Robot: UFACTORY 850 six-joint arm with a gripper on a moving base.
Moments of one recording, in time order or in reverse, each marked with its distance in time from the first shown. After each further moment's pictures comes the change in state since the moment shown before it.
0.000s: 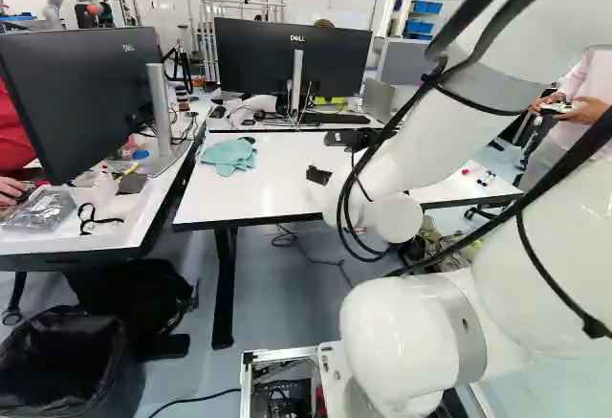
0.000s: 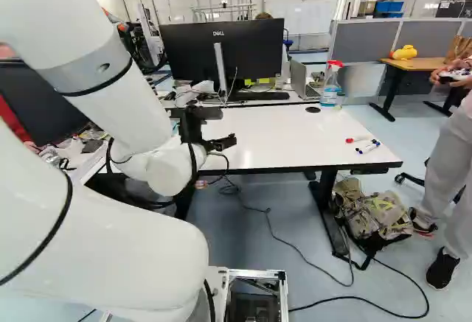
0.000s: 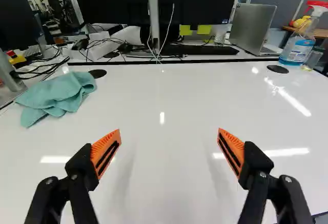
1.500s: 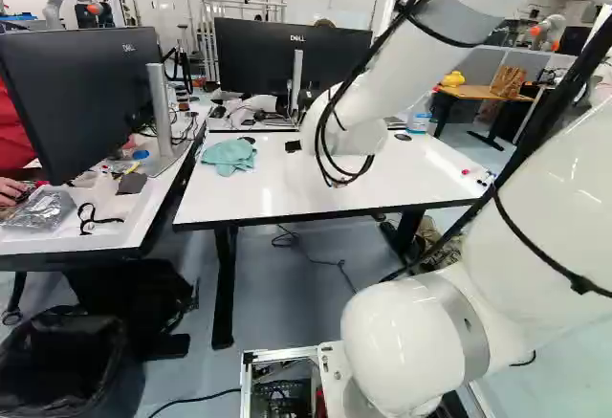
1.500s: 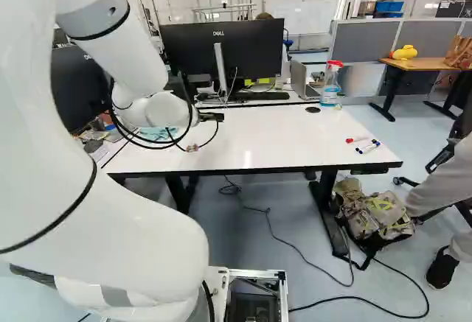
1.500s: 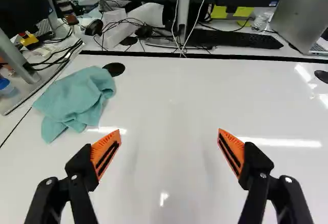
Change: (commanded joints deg) arm 5.9 -6.1 -18.7 0.0 -23.5 0.0
